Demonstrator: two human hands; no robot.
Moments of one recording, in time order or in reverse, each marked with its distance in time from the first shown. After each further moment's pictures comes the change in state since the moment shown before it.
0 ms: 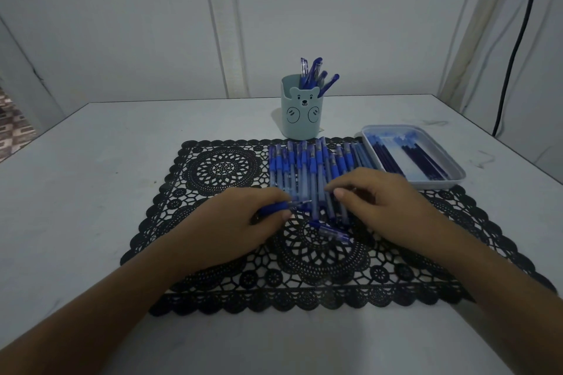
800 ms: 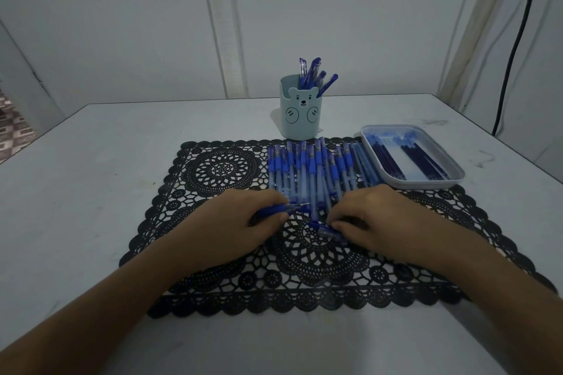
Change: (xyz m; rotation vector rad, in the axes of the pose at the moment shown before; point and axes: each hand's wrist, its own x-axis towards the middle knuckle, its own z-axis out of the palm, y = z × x) left_hand 0.000 -0.003 0.001 0.024 -0.028 -0.023; right_hand -0.005 -0.004 -0.002 -0.266 -0.269 -0.164
